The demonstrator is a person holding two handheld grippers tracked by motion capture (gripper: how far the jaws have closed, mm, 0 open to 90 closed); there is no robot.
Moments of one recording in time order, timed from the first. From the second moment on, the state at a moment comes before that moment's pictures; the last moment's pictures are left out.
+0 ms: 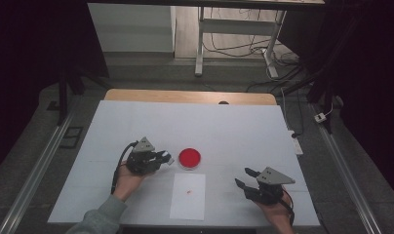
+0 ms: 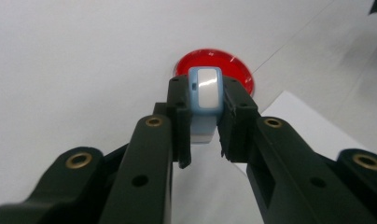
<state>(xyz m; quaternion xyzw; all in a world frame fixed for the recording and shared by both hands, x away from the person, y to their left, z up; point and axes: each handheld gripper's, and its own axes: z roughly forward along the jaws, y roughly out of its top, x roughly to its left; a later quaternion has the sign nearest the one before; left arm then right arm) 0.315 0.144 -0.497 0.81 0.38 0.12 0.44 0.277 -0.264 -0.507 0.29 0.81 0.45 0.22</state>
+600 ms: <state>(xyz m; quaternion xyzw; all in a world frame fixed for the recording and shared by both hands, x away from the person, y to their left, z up) 0.324 0.138 -0.514 0.83 0.38 0.12 0.38 0.277 -0.264 -0.507 0.29 0.81 0.45 0.22</state>
